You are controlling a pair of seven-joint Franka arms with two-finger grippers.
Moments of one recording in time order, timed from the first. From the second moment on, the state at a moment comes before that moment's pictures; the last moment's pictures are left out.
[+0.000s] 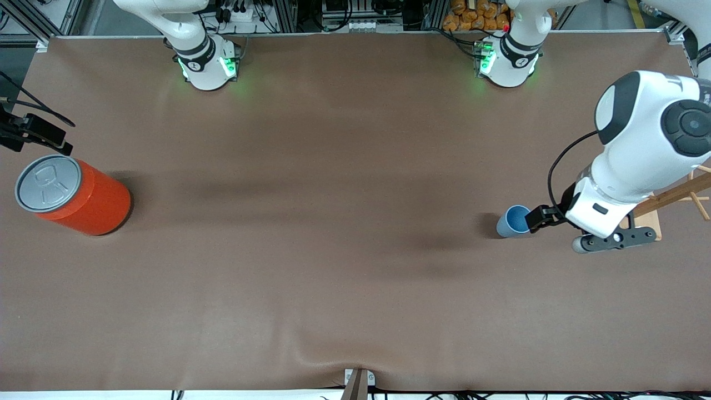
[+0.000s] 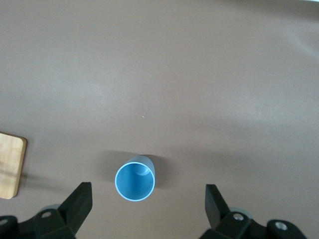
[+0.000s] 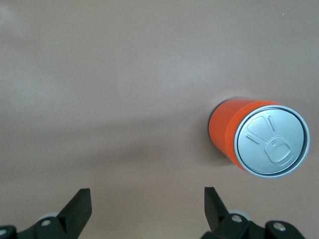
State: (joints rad) left arm 0.13 0.30 -0.38 -1.53 0.14 1.90 -0.41; right arm 0.01 0.02 -0.07 -1.49 0.02 1.50 0.04
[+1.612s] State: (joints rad) left arm -0.03 0.01 0.03 -1.50 0.03 1.49 -0.16; right arm 0.01 0.02 -0.07 -1.49 0.02 1.50 0.04
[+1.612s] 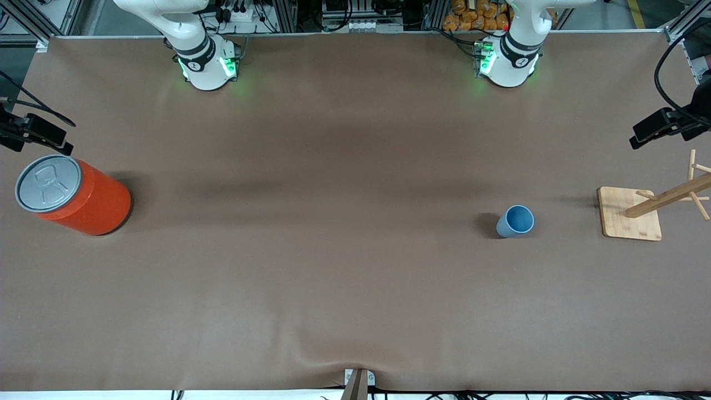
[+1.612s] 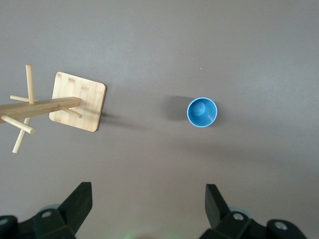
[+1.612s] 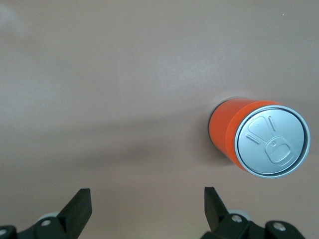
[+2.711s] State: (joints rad) left arm -0.04 -0.01 0.03 -1.53 0.02 1.47 -0.11; right arm 0.01 0.02 -0.07 -1.49 0.02 1.50 0.04
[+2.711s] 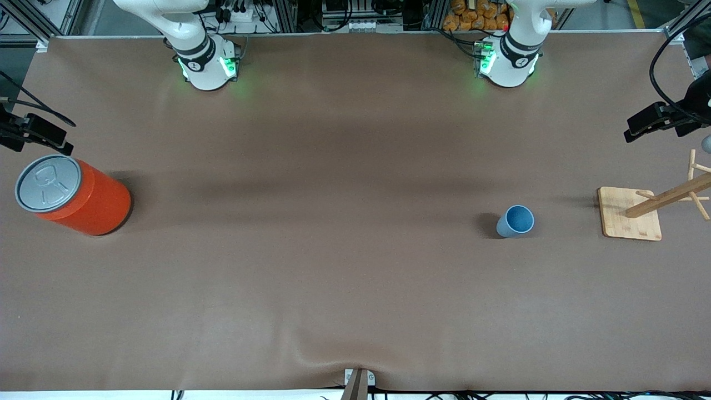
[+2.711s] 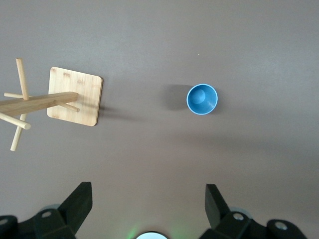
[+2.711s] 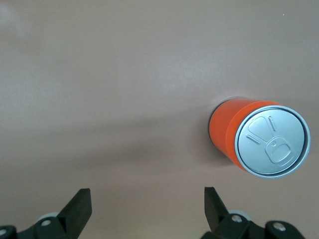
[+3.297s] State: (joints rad) left arm -0.04 -0.01 0.03 -1.54 0.02 1.47 -0.10; right arm 0.01 0.02 -0.07 -1.49 0.02 1.50 0.04
